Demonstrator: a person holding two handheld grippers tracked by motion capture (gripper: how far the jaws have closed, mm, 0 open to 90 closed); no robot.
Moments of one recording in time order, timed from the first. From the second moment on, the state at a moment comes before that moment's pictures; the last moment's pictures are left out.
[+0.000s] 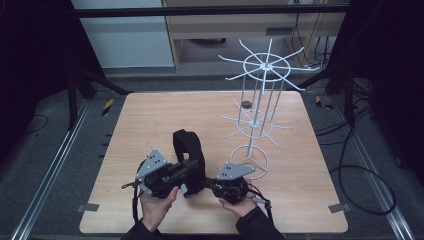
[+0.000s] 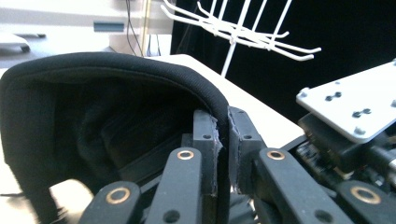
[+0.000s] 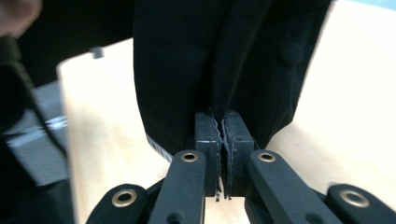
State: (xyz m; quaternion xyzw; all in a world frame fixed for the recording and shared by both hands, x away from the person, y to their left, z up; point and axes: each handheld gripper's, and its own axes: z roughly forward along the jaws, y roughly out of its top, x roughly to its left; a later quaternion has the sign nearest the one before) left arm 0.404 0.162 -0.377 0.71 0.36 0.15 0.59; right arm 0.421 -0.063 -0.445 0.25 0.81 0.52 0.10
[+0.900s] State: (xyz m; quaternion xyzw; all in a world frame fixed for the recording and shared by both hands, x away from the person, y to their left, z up) left arm 0.380 0.232 -0.425 0.73 0.41 0.15 0.53; right arm 0.413 -0.036 -0.447 0.23 0.85 0.45 0.14
